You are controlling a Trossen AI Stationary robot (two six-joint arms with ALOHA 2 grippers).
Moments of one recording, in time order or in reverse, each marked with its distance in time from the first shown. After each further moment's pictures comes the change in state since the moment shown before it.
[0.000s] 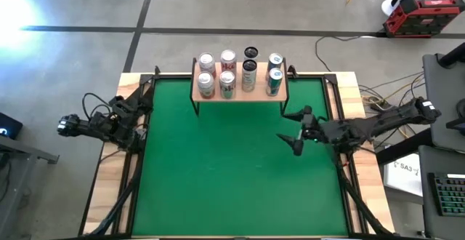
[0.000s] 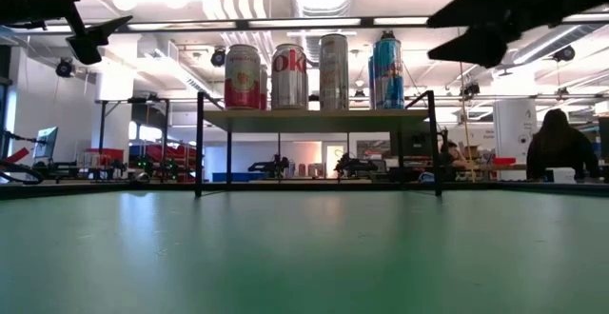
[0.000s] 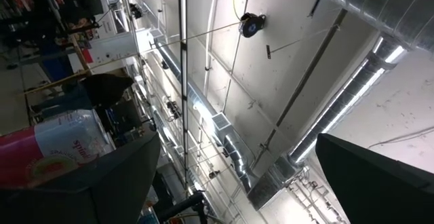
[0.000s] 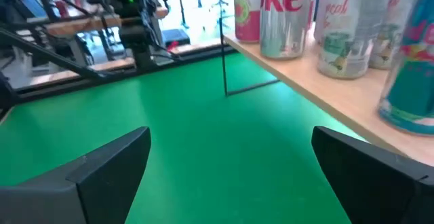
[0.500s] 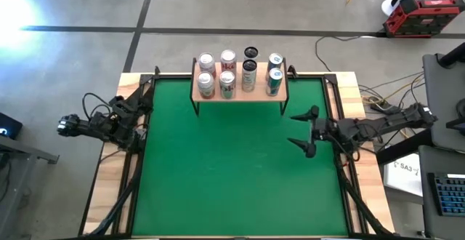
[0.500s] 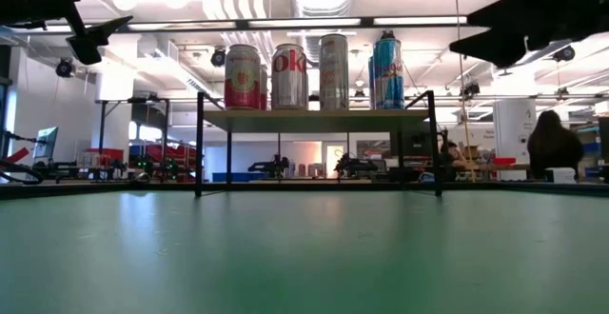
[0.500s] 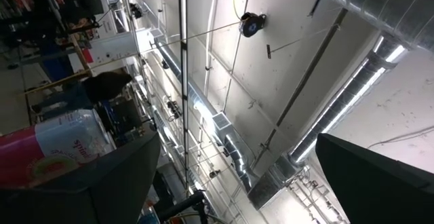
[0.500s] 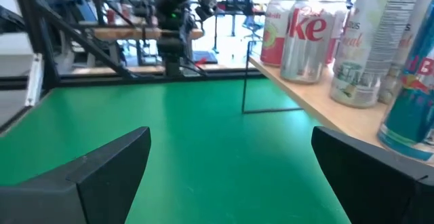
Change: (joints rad) left arm 0.000 0.000 0.000 -0.003 0.000 0.000; right arm 0.000 -0.351 -0.172 0.001 -0.126 -0.227
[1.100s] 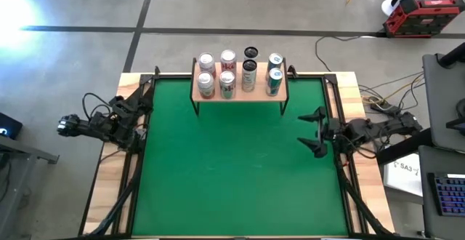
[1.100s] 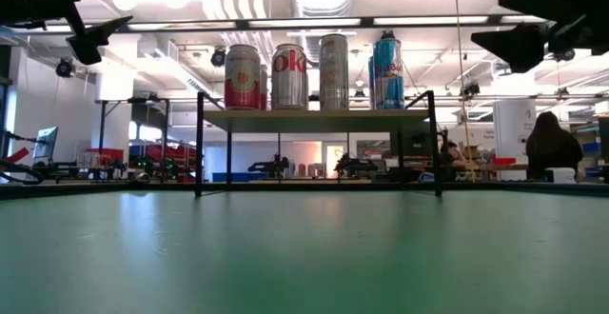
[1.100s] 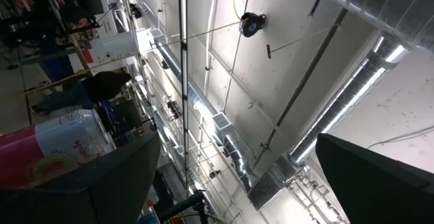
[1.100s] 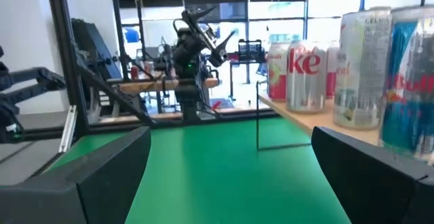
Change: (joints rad) left arm 0.000 0.000 0.000 0.000 0.000 0.000; right arm 0.000 -0.345 -0.163 0.004 -0.061 -0.007
